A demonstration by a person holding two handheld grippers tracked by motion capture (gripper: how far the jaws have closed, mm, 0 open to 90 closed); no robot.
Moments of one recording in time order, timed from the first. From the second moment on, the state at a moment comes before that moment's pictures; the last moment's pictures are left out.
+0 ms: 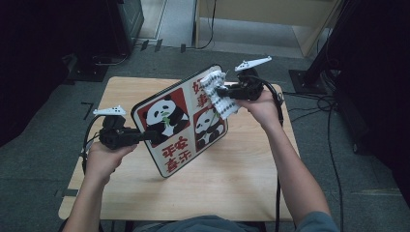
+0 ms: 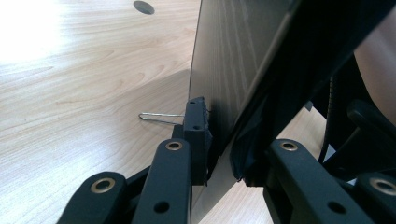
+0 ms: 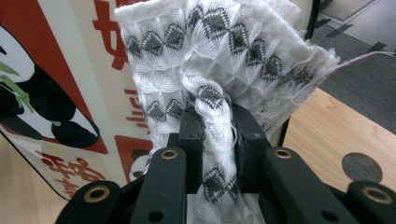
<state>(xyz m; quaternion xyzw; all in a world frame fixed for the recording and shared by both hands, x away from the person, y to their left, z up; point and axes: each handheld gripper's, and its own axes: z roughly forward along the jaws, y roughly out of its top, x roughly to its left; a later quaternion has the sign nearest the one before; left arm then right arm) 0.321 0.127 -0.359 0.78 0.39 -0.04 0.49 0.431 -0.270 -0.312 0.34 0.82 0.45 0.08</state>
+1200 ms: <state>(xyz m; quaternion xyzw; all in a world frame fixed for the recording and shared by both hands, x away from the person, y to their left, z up) 0.321 0.128 -0.360 0.78 0.39 -0.03 0.49 0.423 -0.277 -0.355 0.35 0.83 0.43 0.05</state>
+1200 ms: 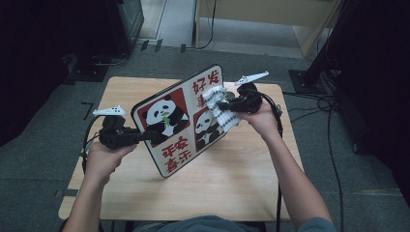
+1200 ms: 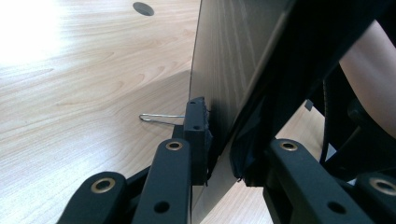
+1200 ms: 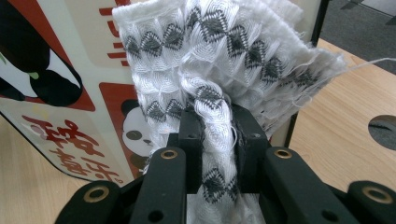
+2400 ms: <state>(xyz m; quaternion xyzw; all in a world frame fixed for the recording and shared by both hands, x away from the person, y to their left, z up) 0.323 0.128 -0.360 0.78 0.38 -0.04 0.49 0.414 -0.277 -0.394 0.37 0.83 0.41 0.02</state>
